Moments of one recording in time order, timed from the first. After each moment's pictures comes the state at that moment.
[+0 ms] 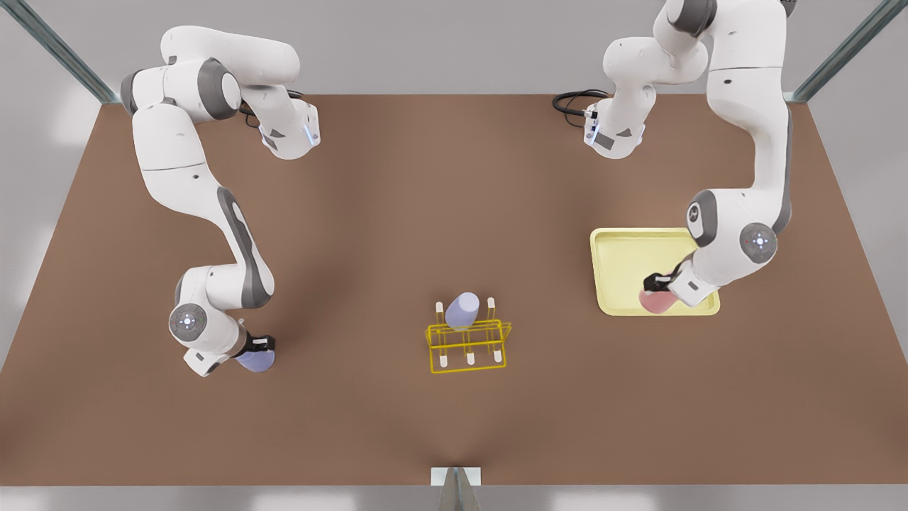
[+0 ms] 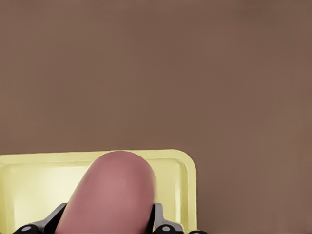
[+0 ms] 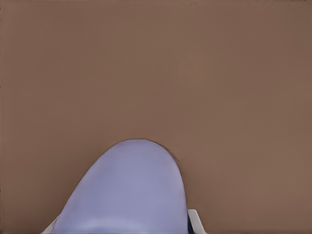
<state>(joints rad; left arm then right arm) -0.06 0.24 0.03 -1.98 -0.10 2.18 0.07 -0.07 0.73 0.12 -1.59 -0.16 2.29 0.02</state>
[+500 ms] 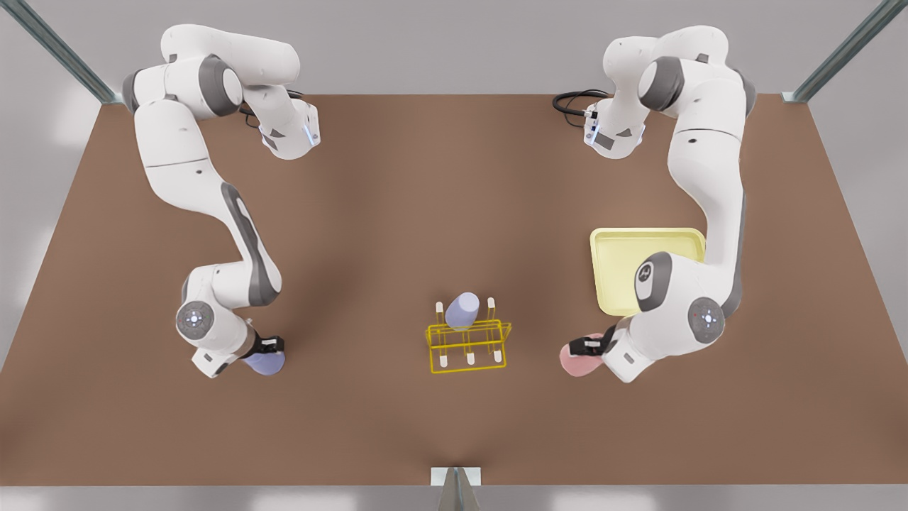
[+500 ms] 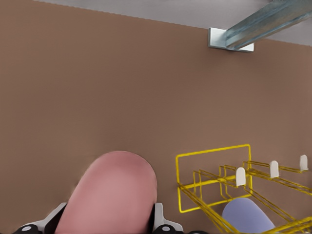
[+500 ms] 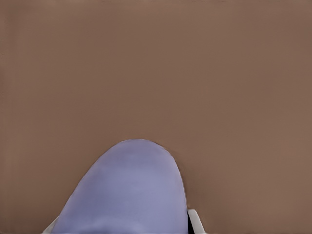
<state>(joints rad) -0.08 0.76 -0.23 -1.16 -0.18 1.96 -0.20 -0.06 0.72 0.17 -1.57 -0.15 2.29 0.03</state>
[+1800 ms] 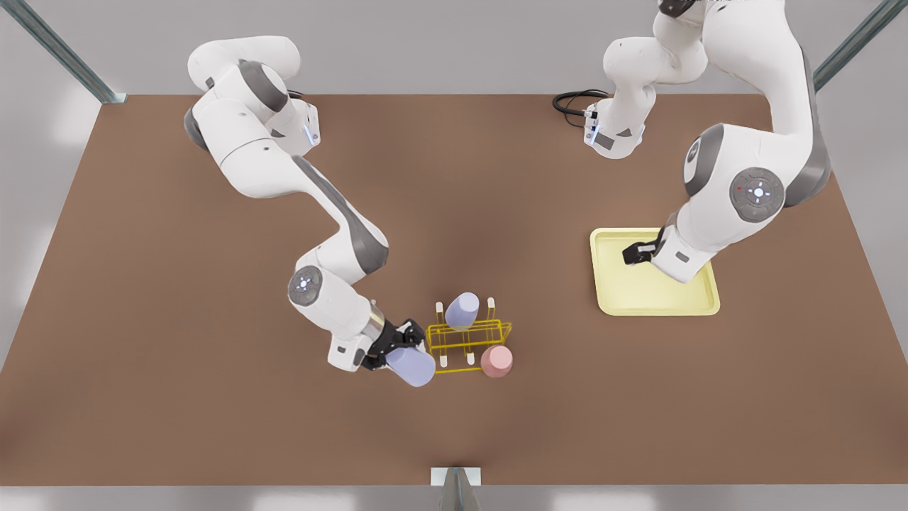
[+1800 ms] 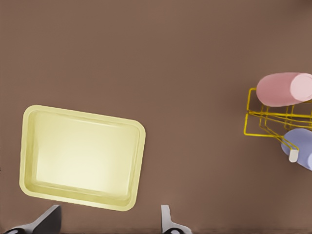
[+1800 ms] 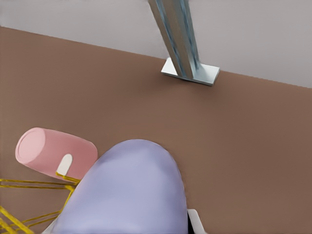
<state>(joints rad) -0.06 0.20 -0.18 -1.54 0.01 1.57 -0.37 0.17 0.88 0.48 -1.14 -0.04 2.36 0.03</state>
